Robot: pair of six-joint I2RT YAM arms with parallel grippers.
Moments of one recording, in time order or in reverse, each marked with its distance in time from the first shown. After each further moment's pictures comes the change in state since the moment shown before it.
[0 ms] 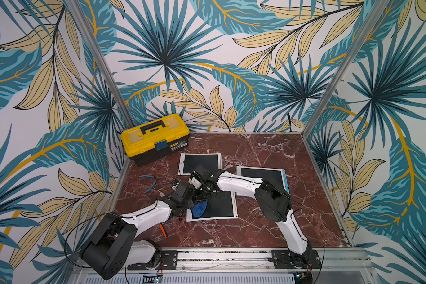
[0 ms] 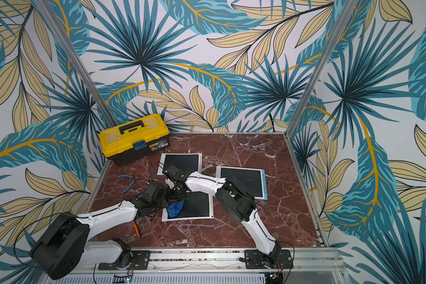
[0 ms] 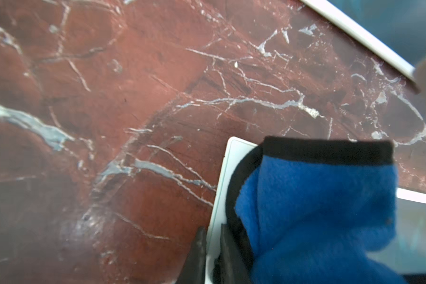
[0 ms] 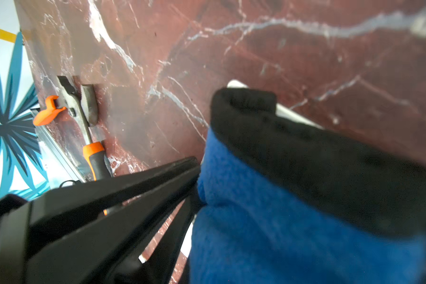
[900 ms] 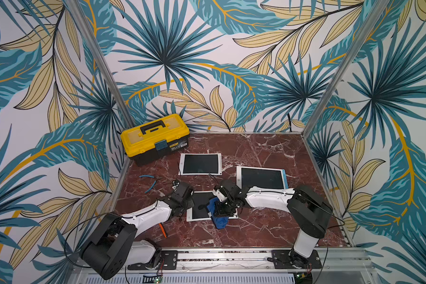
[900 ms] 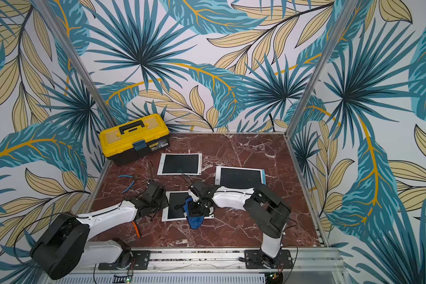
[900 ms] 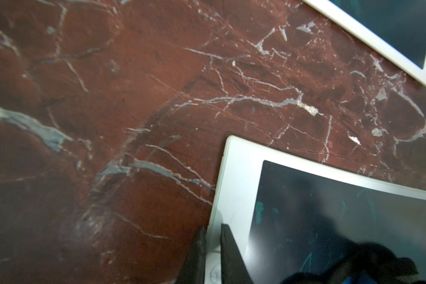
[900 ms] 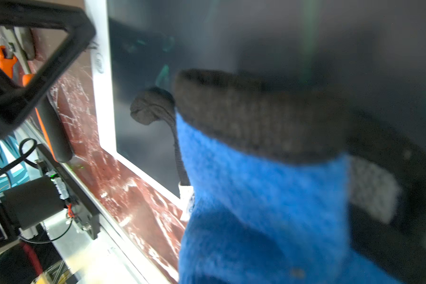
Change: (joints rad) left arm -0.003 0.000 0.000 -0.001 -0.002 0.008; right arm -0.019 -0.425 -0.695 0.301 0.043 0.076
